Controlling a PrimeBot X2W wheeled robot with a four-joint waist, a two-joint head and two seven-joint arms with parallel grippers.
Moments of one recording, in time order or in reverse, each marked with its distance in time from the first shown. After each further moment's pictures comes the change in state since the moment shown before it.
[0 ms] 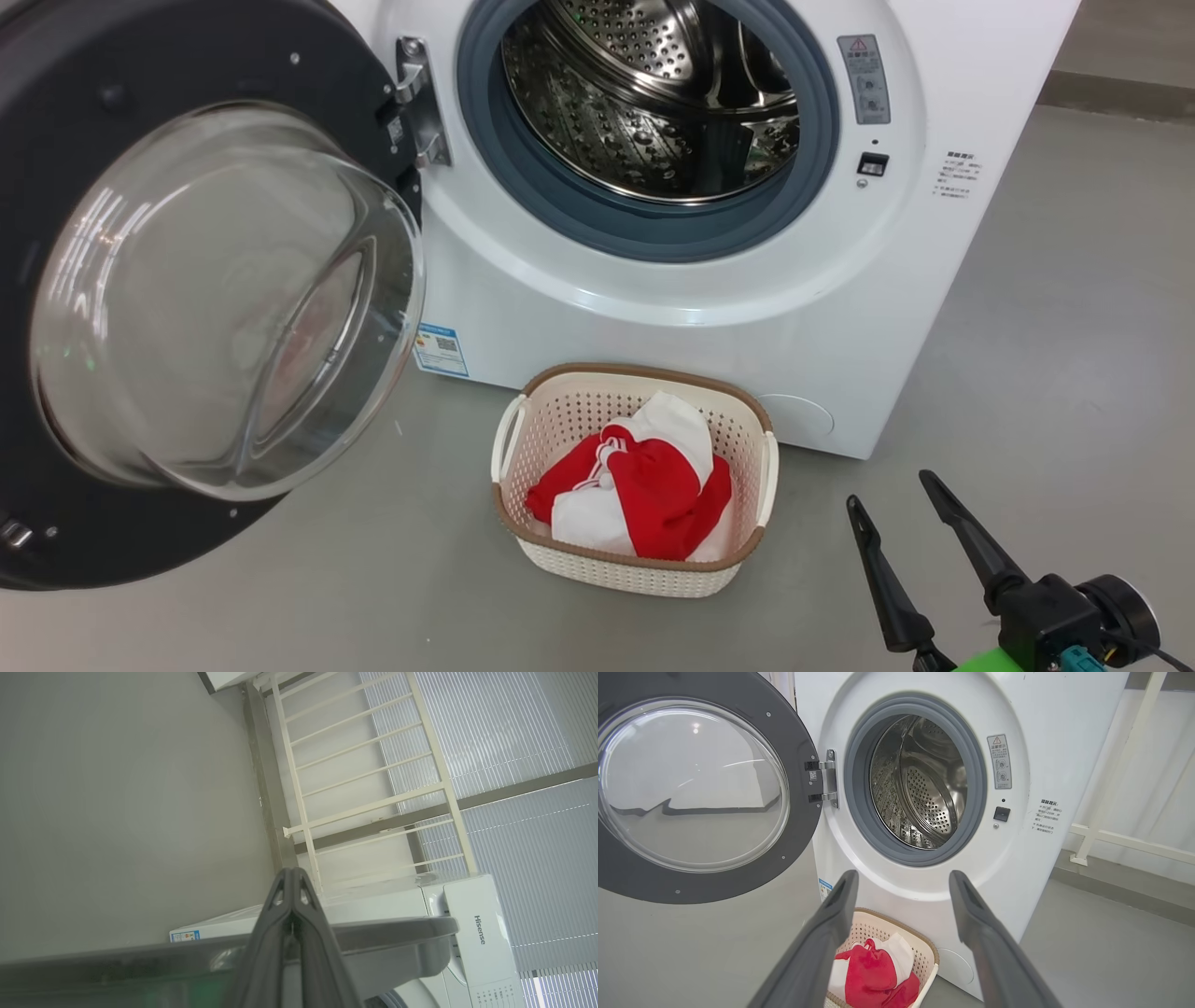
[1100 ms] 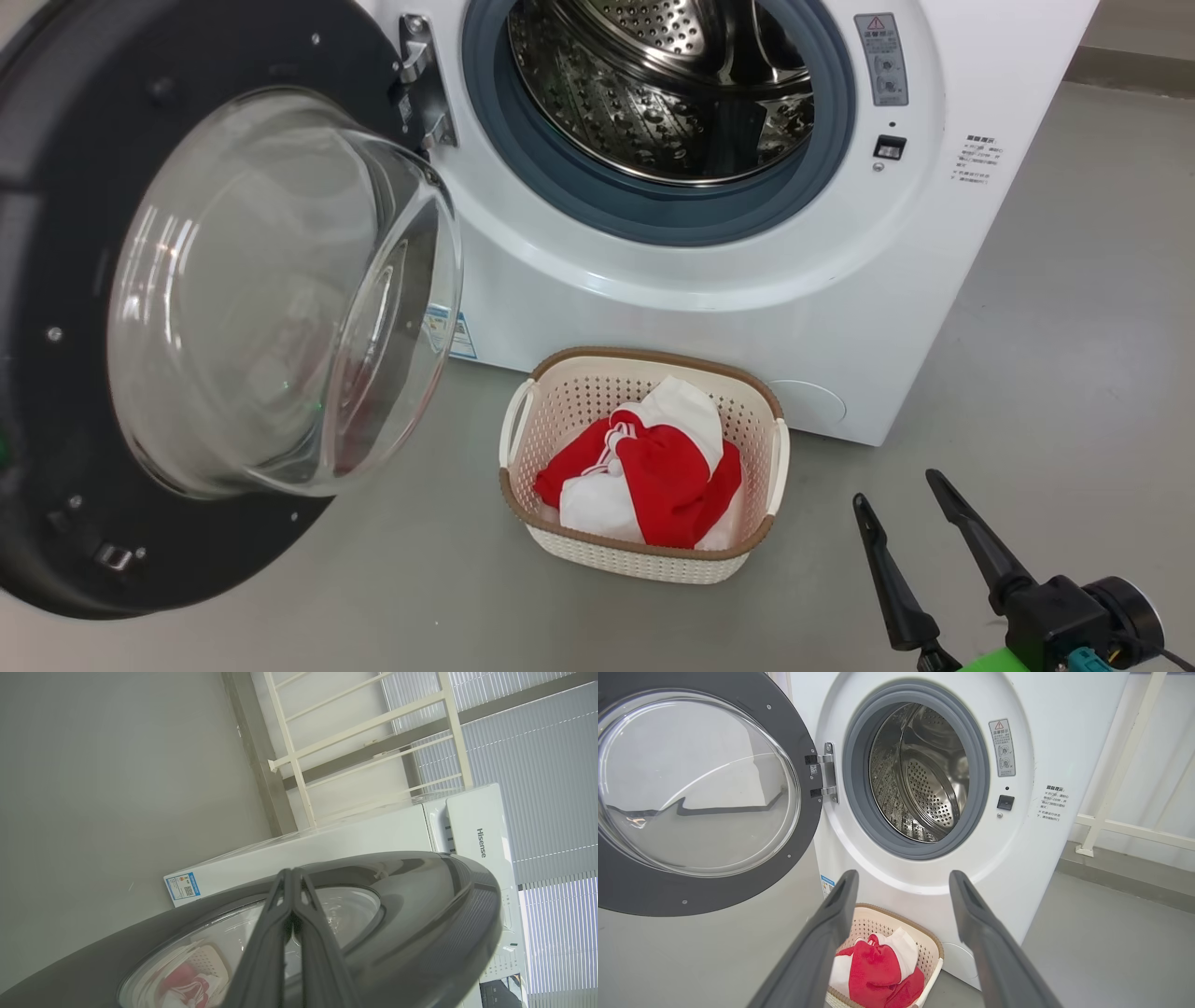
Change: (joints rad) left arm 0.067 -0.041 -0.066 -0.088 -0.047 -0.075 0.248; right arm -0.002 0.000 -0.007 0.008 0.011 0.000 -0.016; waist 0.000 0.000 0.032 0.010
